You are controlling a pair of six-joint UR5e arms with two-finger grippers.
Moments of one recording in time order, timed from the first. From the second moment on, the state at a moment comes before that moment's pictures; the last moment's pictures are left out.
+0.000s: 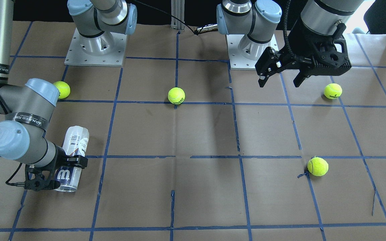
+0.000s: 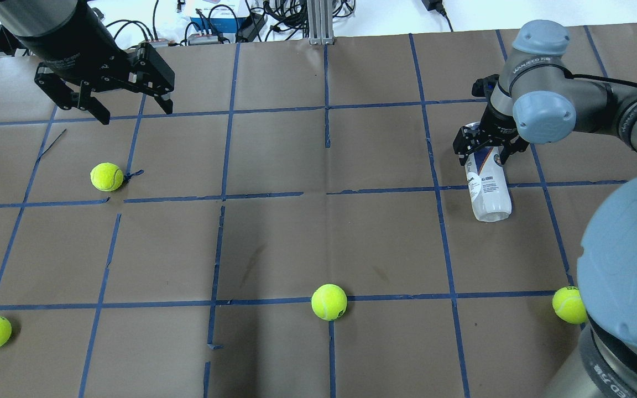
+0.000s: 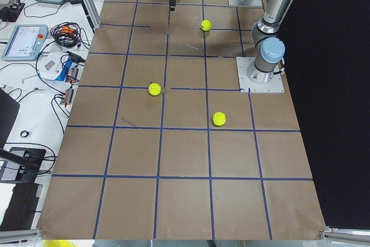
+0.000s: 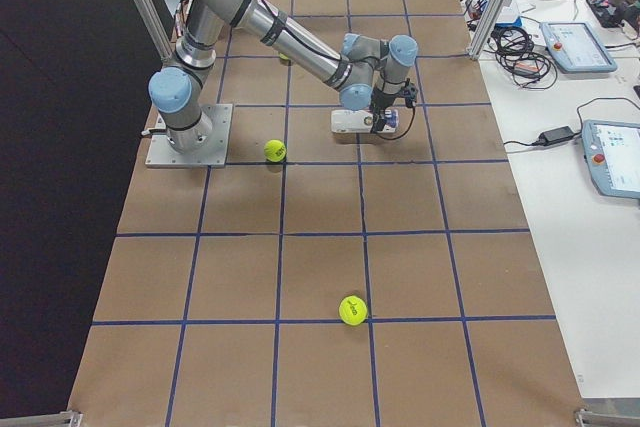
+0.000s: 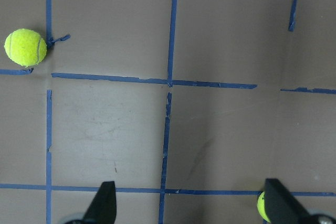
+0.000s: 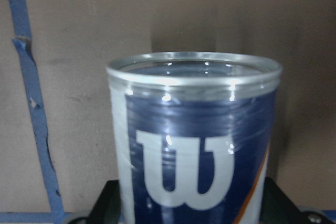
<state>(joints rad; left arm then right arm) -1.52 -1.59 -1.46 -1.64 1.50 -0.03 1.40 -1.07 1.68 -2.05 -1.58 -0.17</state>
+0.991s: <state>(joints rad) -1.51 -1.59 -1.45 -1.65 1.50 -0.03 1.55 -1.09 1.56 -2.02 -1.58 -0.34</state>
